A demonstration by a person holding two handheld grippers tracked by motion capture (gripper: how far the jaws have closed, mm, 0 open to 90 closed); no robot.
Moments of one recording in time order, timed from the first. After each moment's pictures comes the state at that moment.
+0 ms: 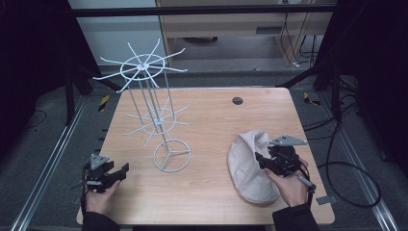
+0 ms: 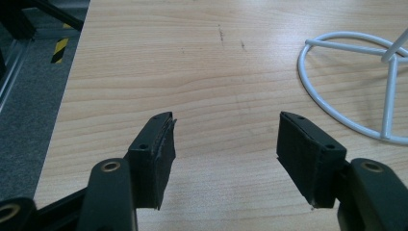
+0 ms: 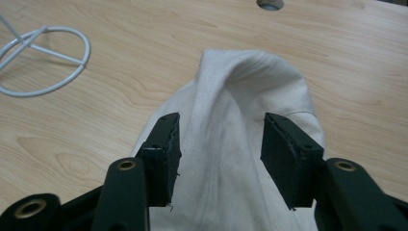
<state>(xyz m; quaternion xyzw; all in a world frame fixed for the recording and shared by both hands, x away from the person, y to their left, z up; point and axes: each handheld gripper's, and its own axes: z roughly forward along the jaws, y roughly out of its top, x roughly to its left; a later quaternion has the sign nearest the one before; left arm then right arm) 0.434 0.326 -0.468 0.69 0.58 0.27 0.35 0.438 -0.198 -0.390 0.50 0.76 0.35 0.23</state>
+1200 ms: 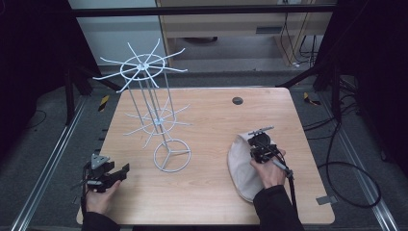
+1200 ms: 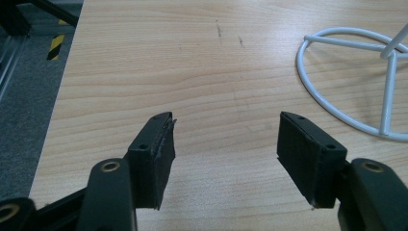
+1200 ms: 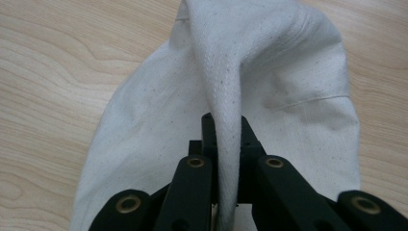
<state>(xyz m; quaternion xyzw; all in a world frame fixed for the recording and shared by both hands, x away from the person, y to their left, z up) 0.436 0.326 -0.469 0.69 0.58 0.26 0.34 0.498 -0.160 -0.423 0.56 0.78 0.21 0.21</state>
